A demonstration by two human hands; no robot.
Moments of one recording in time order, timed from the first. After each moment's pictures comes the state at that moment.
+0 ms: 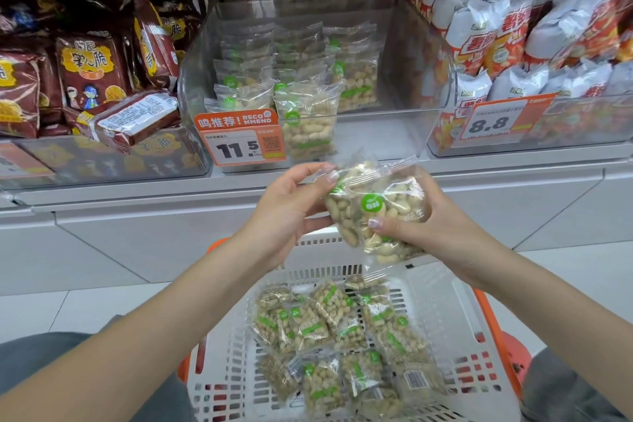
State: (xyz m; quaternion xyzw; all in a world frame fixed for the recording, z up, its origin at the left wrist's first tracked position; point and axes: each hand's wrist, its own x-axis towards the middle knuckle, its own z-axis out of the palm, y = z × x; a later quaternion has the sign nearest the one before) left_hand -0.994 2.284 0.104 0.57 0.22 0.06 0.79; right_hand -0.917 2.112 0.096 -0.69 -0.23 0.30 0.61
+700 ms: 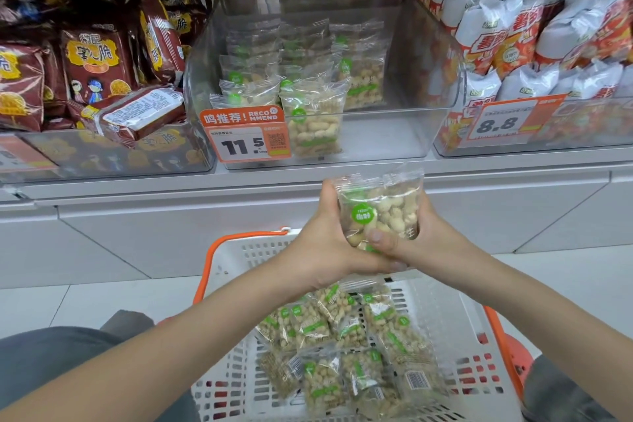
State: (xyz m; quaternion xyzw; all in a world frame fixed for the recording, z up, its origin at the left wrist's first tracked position) left_hand -1.009 2.258 0.086 0.72 0.12 -0.03 0.68; right_hand -0.925 2.116 0.090 -0.71 -0.26 0.33 0.56
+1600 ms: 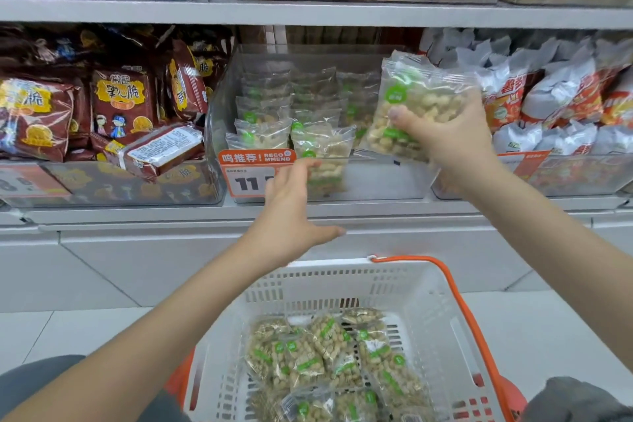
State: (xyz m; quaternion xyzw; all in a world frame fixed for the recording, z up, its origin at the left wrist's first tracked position) left_hand -0.988 2.324 0.120 0.91 0.13 0.12 0.37; right_hand -0.832 2.170 0.175 -0.74 -0.20 0.02 0.64
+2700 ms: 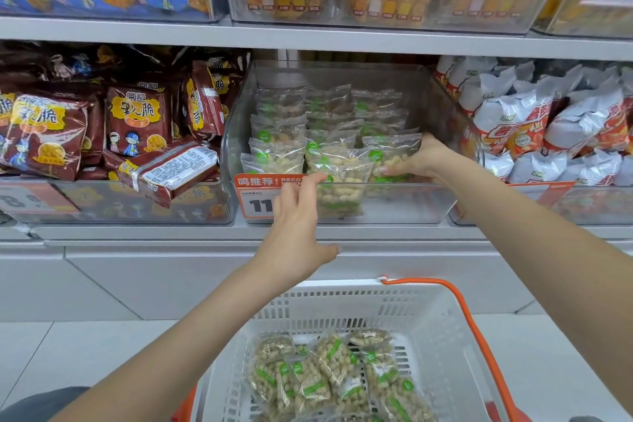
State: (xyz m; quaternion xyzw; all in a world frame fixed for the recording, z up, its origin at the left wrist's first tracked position) left_hand -0.977 2.344 0.107 0.92 0.13 0.13 0.34; right_hand -0.734 2.228 0.132 -0.88 -0.11 0.22 0.41
